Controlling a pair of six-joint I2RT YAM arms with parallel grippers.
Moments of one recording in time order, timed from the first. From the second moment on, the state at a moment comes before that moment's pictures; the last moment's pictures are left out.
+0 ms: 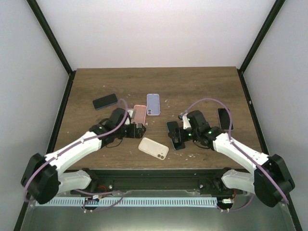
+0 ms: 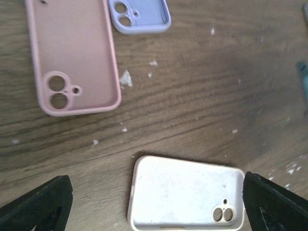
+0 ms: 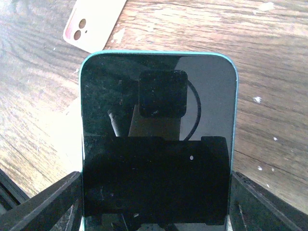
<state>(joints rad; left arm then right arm) -0.68 1.23 0.74 -0.38 0.09 -0.50 0.57 1.14 0.63 -0.35 -0.26 0.38</state>
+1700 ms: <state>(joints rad) -0.22 1.06 0.43 -0.19 0.74 -0.83 0.97 1.58 0.78 -0.08 -0.12 -0.07</state>
